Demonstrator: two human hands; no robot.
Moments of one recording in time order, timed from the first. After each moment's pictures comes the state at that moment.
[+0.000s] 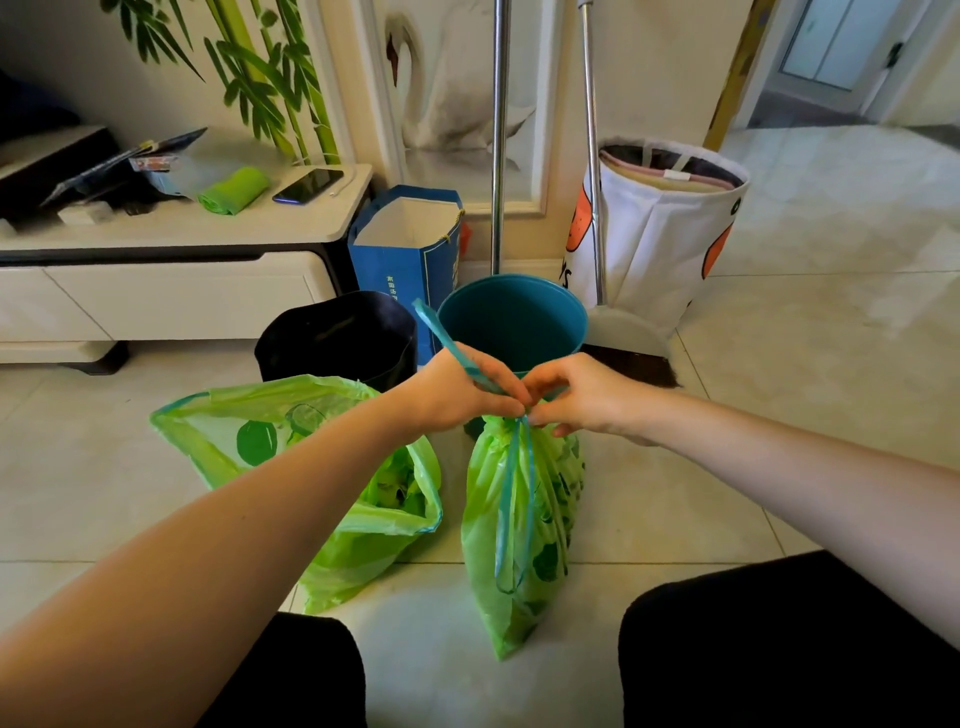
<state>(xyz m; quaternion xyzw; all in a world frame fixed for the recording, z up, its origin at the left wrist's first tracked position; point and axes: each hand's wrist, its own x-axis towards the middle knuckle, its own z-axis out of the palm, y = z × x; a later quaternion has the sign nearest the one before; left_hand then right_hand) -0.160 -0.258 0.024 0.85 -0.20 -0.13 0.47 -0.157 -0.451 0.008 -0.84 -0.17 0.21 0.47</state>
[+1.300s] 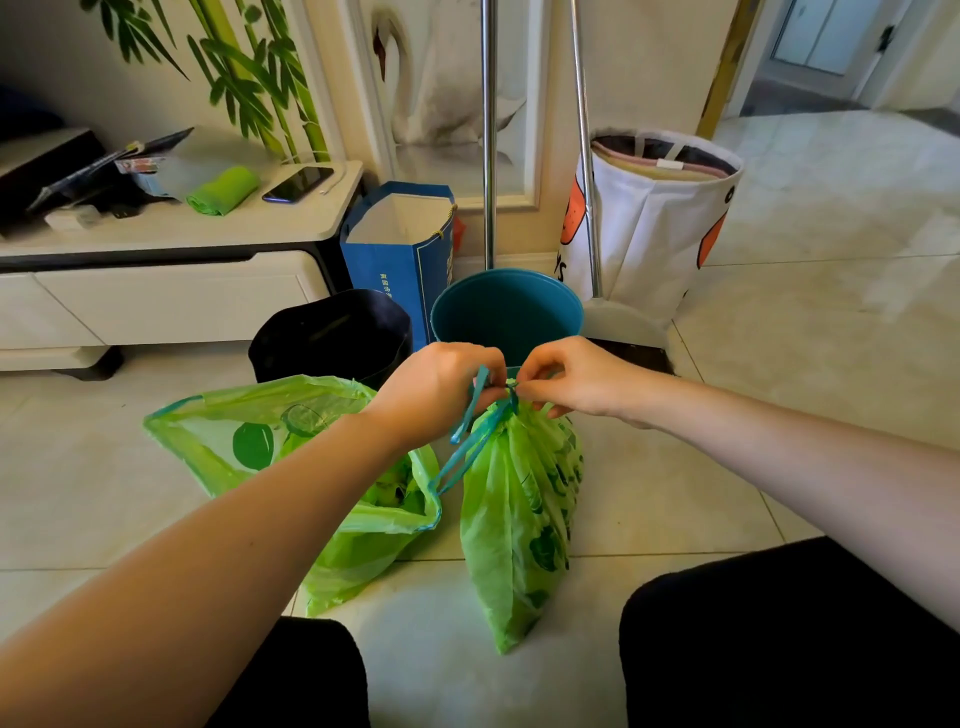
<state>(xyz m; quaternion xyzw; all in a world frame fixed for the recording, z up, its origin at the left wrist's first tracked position) -0.166 -0.248 0.025 0.90 -0.36 0.12 0.22 -0.153 -0.447 0.010 -0.85 -0.14 0.17 0.48</state>
